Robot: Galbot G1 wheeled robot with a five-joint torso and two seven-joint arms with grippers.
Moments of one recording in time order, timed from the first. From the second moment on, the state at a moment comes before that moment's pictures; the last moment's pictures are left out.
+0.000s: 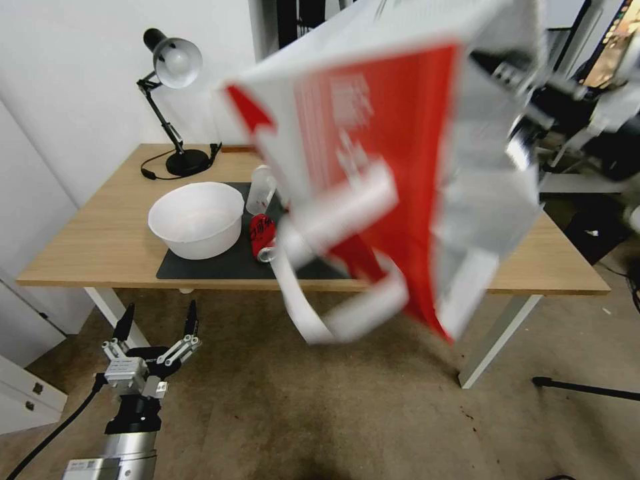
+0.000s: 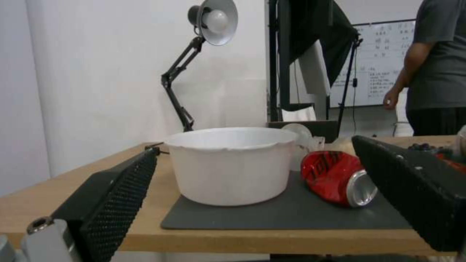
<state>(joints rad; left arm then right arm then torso) 1.87 -1.40 -0.67 -2.15 -0.26 -0.48 0.01 -0.86 0.34 0.75 2.14 1.87 -0.24 0.07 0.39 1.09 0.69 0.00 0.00</state>
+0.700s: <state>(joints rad) 1.88 -1.39 -0.66 -2.15 -0.25 -0.49 0.00 -0.73 0.35 0.71 1.83 2.06 -0.36 0.73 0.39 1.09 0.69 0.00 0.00</state>
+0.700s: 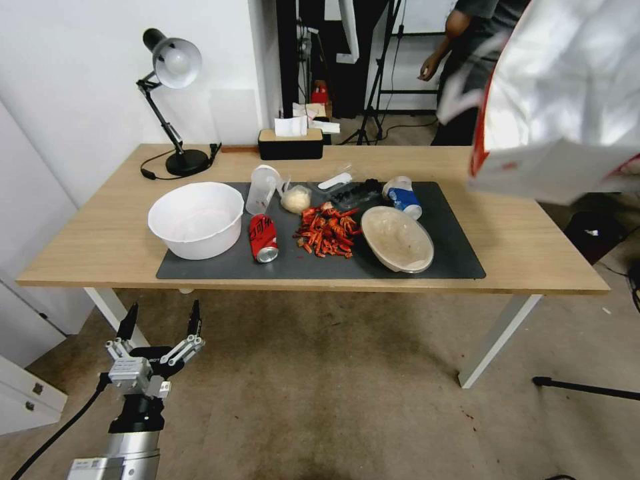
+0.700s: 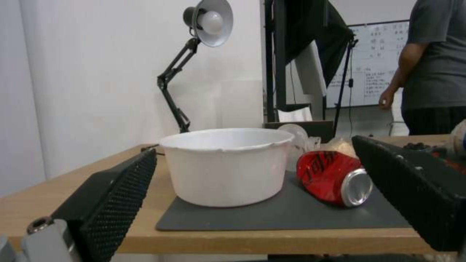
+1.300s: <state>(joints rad) 1.90 -1.41 -0.66 -2.17 -0.23 -0.50 0.00 -0.78 0.38 0.70 1.83 2.11 -0.44 0.87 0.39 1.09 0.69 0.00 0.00</state>
